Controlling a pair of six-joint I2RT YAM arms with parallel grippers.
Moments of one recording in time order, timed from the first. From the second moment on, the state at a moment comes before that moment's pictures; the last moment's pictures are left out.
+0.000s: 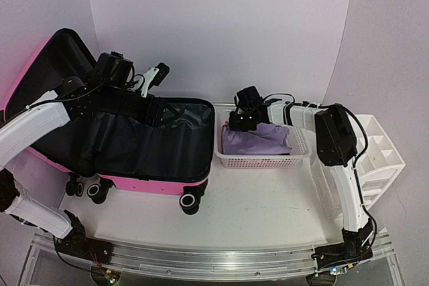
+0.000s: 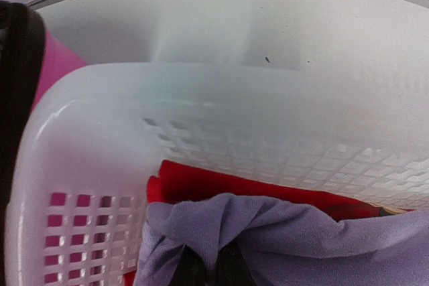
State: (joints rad) left arm -0.73 1.32 1.39 -0.65 0.24 -0.16; right arm 0.58 2.35 1.88 -0.35 0.04 0.41
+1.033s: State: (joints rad) left arm -0.73 1.35 1.39 -0.65 0.25 -0.16; right arm 0.56 1.99 1.74 -0.74 0.06 0.30
